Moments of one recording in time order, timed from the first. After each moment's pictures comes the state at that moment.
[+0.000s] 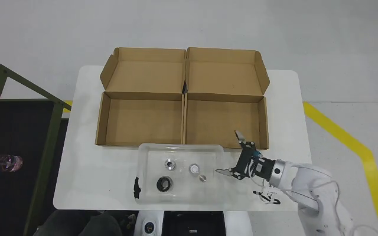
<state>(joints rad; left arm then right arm) -0.19 -0.18 -0.57 -1.44 2.04 -0.23 0.13 -1.60 -1.16 1.47 -2.11 -1.29 -0.90 0.36</state>
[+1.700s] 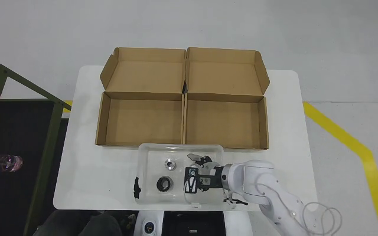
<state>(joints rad) -0.19 -0.18 -0.57 -1.44 2.04 -0.23 0.13 -1.32 -1.16 0.98 -2.00 -1.38 -0.82 0.72</state>
